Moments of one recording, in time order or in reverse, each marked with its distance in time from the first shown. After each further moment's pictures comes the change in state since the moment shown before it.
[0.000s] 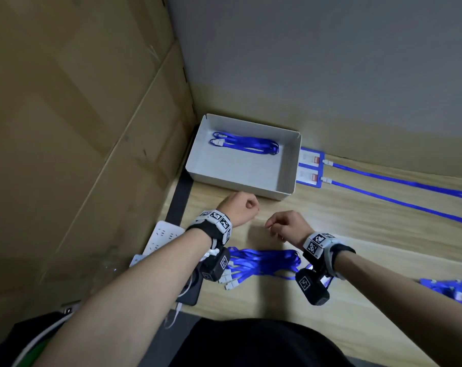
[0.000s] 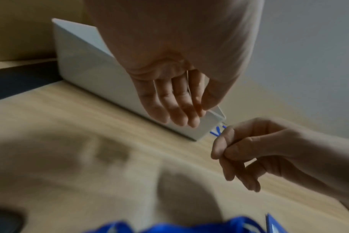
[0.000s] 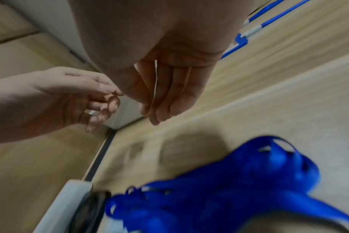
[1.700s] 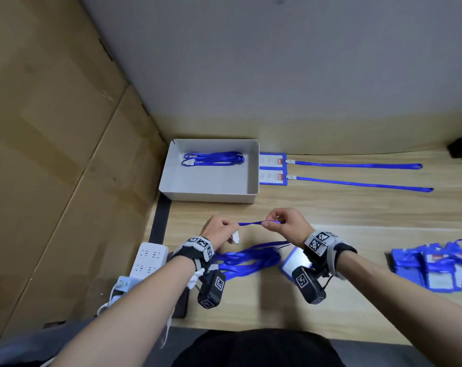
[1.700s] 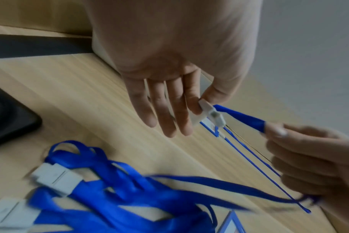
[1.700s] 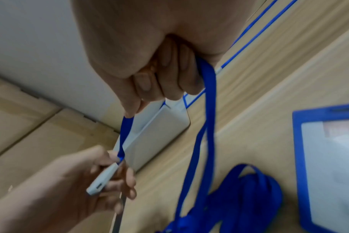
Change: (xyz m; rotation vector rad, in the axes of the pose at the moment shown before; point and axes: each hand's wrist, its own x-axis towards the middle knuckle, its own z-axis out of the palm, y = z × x) left_hand -0.036 0.029 0.049 -0.208 0.056 -0.203; right_hand -0.065 0.029 -0.052 0.178 0.197 -0.145
